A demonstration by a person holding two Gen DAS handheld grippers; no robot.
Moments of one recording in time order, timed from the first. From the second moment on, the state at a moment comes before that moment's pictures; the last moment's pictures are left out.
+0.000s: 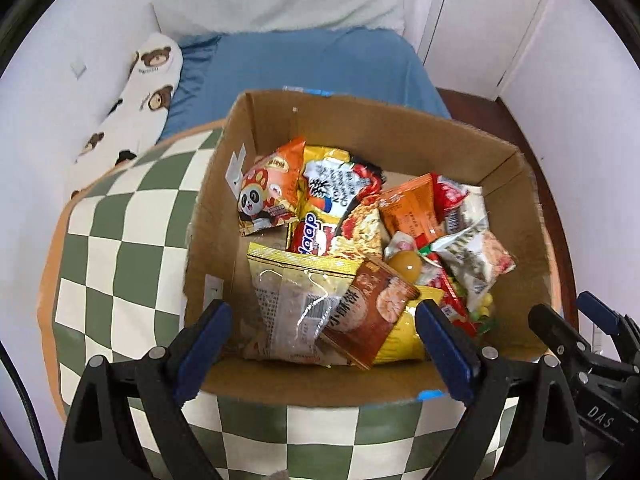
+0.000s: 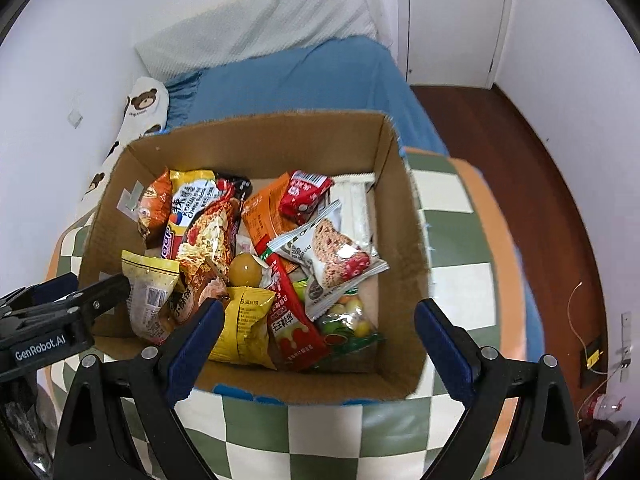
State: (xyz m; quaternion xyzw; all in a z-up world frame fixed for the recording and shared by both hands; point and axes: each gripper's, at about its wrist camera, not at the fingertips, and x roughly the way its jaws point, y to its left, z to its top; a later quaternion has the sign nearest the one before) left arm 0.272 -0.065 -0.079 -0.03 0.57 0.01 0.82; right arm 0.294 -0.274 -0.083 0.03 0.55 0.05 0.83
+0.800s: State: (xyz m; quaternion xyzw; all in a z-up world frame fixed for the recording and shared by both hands) left arm 0.118 -0.083 0.043 -0.01 0.46 -0.01 0.89; right arm 0.123 -0.283 0.060 0.02 0.44 0.07 0.90
